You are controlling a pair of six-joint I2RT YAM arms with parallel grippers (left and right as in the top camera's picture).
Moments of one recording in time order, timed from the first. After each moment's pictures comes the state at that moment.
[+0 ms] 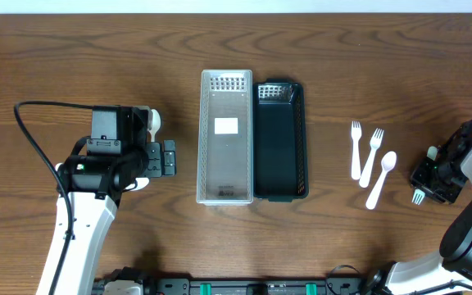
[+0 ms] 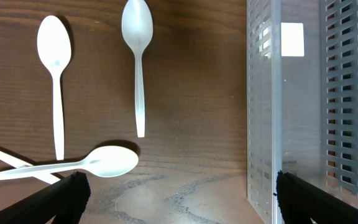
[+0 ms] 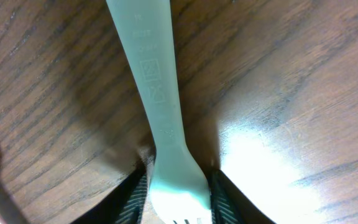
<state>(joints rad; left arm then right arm) -0.08 1.16 0.99 -0.91 0.07 -0.10 -0.54 1.76 0.95 -0.74 0.01 0.12</state>
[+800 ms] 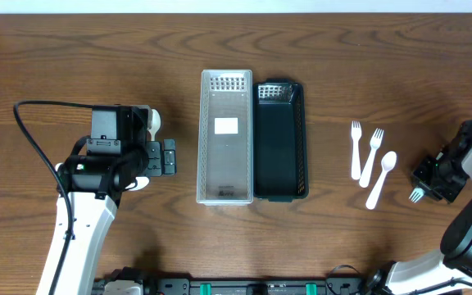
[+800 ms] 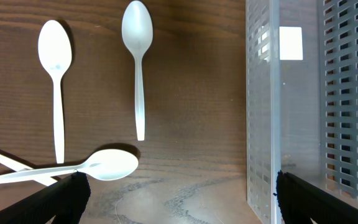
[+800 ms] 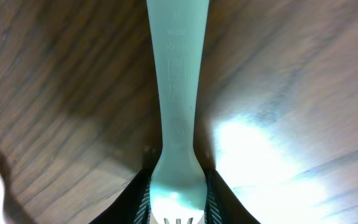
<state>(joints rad) -0.08 1.16 0.99 -0.90 0.07 -0.10 -0.54 1.77 0.98 -0.78 0.01 0.21</state>
